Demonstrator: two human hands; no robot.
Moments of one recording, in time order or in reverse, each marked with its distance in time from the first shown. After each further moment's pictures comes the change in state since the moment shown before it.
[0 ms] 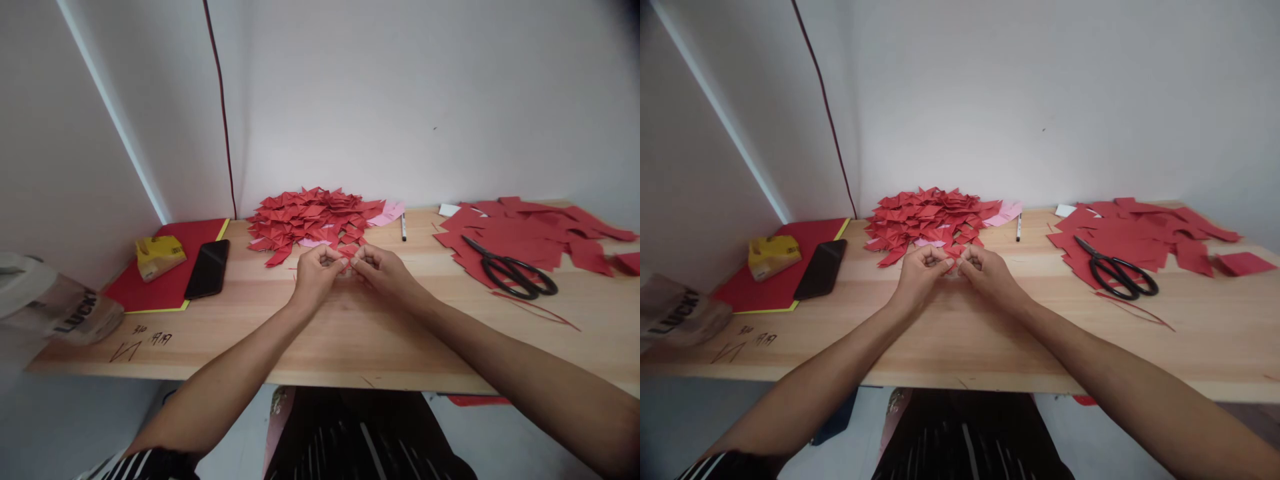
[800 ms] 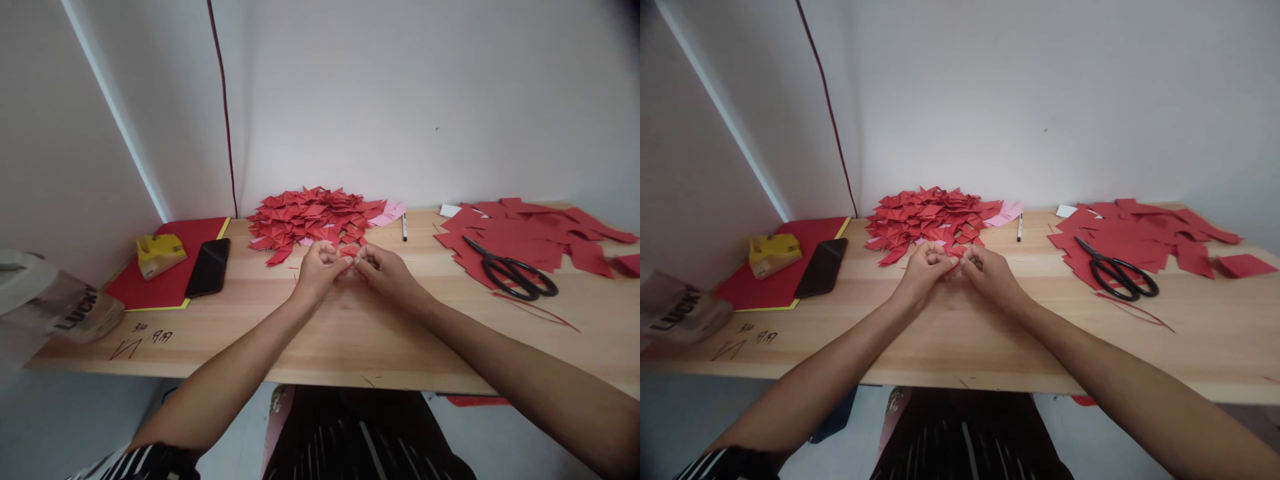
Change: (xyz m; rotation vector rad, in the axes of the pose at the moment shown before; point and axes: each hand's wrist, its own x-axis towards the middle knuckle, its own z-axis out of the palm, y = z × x) left_hand 0.002 -0.006 0.002 -0.118 -0.029 -0.157; right_hand -0.001 -0.003 0.000 -0.185 0.061 -0.031
